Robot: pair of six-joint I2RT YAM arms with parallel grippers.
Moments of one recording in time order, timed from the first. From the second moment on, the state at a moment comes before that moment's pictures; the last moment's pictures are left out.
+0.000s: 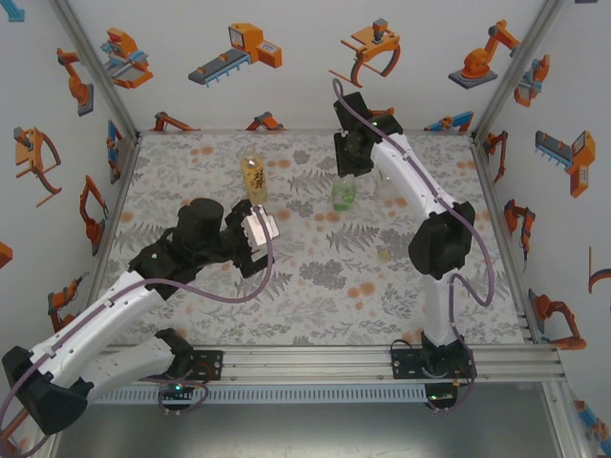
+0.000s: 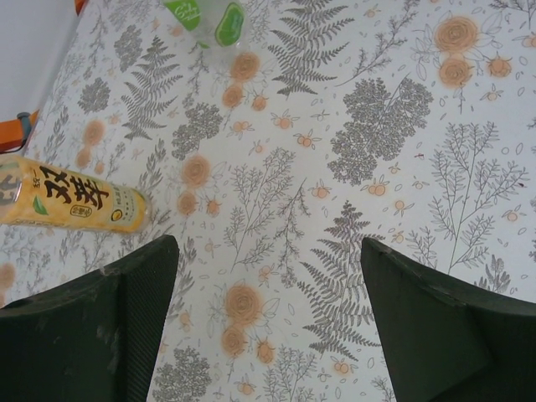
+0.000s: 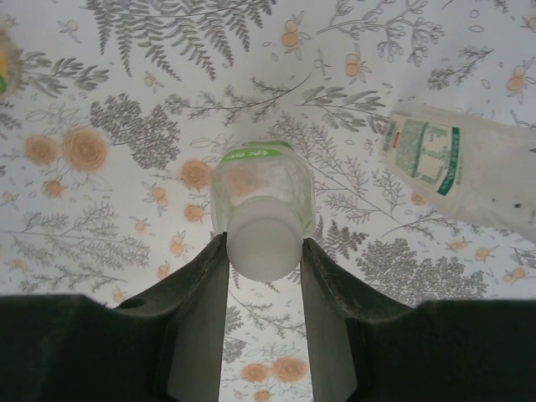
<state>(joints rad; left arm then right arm) -0.75 0.94 0.91 -0.46 0.22 0.54 0.47 2.10 2.17 -1.10 0.14 0.26</state>
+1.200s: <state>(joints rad) -0.75 0.92 0.87 -0.42 0.17 0.54 0.45 2.20 2.26 -1.10 0.20 0.30</state>
